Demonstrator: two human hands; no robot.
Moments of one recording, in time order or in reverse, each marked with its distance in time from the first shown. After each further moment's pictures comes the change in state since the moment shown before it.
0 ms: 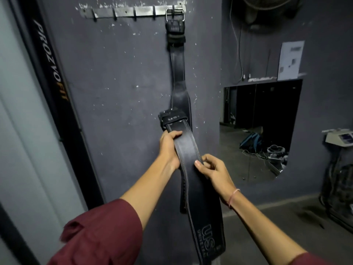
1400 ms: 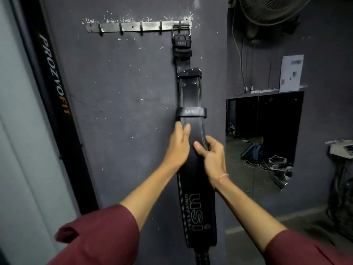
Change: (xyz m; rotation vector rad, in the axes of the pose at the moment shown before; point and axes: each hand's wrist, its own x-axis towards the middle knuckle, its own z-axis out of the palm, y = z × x) left_hand 0.025 0.035 0.002 0.846 -0.132 0.715; right_hand 0.096 -0.031 0.044 0.083 0.325 -0.129
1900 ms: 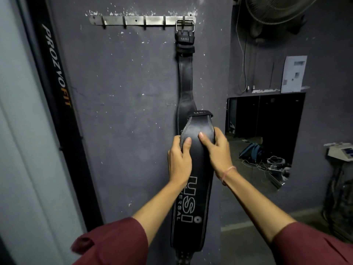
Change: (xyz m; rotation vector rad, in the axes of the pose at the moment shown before) left_hand -0.047 -0.022 0.023 -0.046 0.307 0.058; right_hand 0.002 -0.015 -0.021 -0.126 -0.071 -0.107
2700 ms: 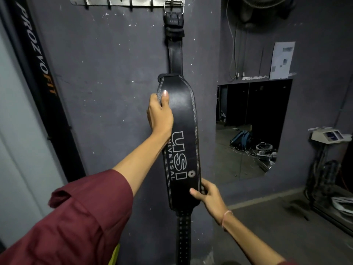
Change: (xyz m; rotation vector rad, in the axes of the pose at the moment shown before) left_hand 0.076 0.031 -0.007 -0.013 0.125 -0.121; right_hand -0.131 0.099 -0.025 0.055 -0.229 0.363
